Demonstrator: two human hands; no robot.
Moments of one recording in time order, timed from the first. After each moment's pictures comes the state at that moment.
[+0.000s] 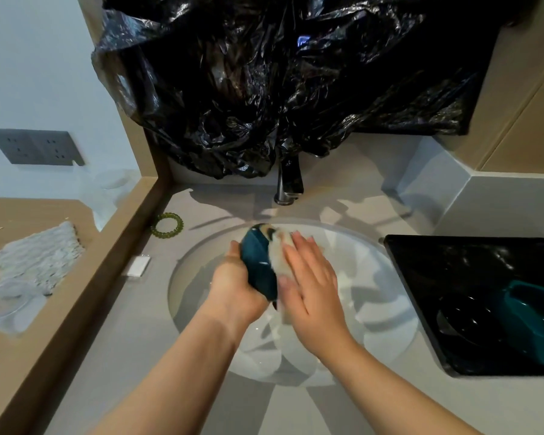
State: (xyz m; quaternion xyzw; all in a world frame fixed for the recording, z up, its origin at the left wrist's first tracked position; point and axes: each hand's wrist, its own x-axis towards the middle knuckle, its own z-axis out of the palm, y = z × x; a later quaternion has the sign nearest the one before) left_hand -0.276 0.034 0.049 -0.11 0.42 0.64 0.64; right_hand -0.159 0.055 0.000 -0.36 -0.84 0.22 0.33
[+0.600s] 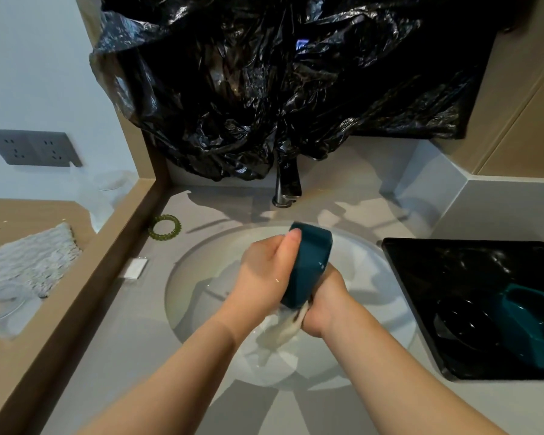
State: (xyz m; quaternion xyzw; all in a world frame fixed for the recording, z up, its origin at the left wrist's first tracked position) left_hand -0.248 0.033 0.069 0.41 0.66 0.53 0.35; right_hand -0.172 0.076 0.038 -0.53 -0.23 0.77 0.27
